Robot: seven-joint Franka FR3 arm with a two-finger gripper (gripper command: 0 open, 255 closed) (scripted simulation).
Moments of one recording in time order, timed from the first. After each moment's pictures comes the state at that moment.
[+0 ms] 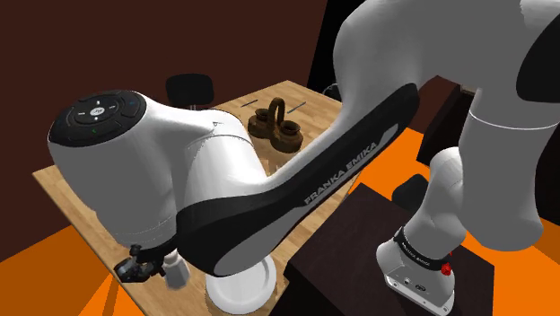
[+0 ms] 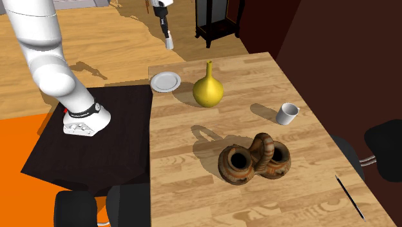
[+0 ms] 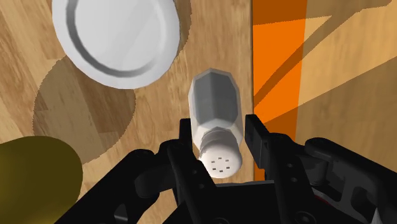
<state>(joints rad) 0.63 0.37 0.38 -1.85 -0.32 2.15 1.13</state>
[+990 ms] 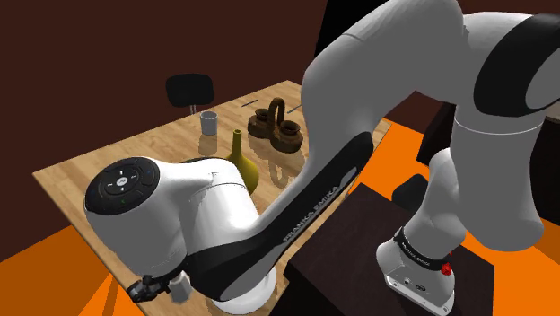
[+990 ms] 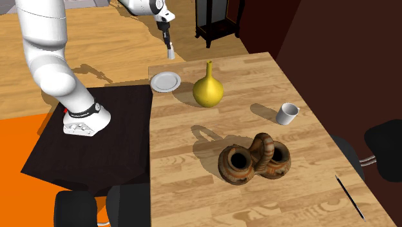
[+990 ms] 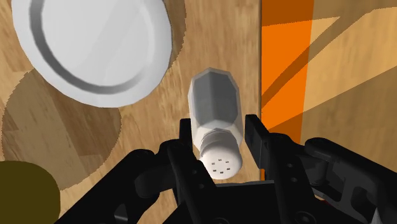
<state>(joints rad) 0.65 0.49 0.34 -1.88 -0.39 2.29 1.20</state>
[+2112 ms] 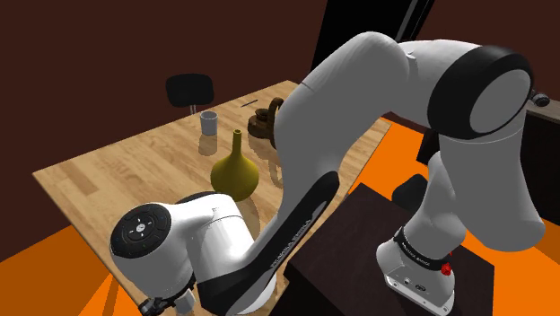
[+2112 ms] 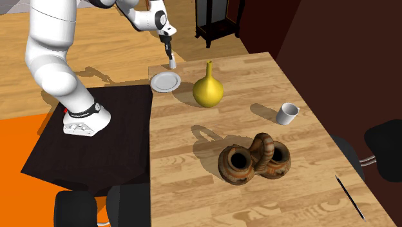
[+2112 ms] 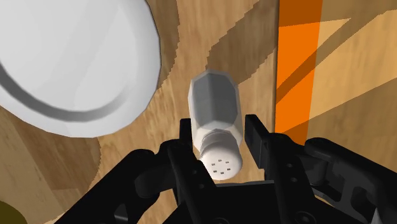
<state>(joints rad) 0.69 0.64 0.29 -1.87 -0.47 2.42 1.26</state>
